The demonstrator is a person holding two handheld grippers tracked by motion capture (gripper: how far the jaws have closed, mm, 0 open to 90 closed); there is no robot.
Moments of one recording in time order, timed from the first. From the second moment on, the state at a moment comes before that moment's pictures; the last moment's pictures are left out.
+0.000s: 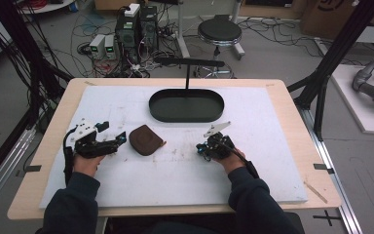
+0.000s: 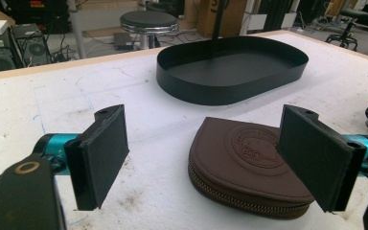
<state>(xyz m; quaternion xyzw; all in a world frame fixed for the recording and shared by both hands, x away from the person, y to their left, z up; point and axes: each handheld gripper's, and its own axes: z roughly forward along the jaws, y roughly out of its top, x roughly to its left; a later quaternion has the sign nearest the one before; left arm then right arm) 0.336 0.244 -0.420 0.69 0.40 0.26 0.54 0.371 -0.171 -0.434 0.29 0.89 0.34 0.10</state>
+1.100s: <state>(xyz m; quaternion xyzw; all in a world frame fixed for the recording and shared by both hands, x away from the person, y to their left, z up) 0.336 0.245 -0.421 0.69 0.41 0.26 0.54 0.369 -0.200 -0.430 0.31 0.89 0.33 0.09</state>
